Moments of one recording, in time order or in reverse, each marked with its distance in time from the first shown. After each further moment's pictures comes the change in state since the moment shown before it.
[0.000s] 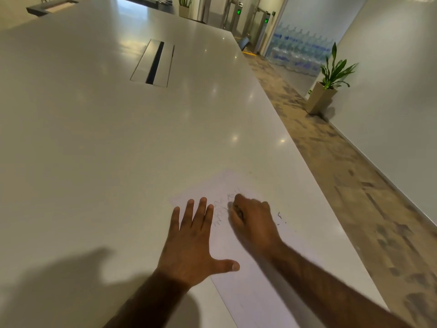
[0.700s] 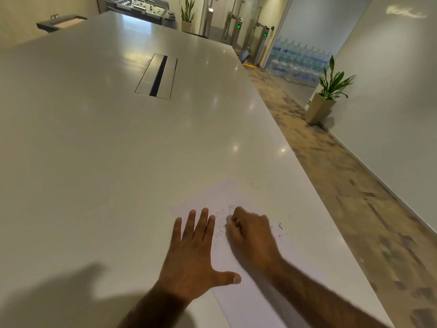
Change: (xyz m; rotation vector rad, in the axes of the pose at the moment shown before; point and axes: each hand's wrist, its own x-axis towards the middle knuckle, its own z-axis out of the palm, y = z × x) left_hand -0.002 0.001 -0.005 0.012 -0.017 -0.011; right_hand -0.011 -0.016 0.000 0.085 0.025 0.065
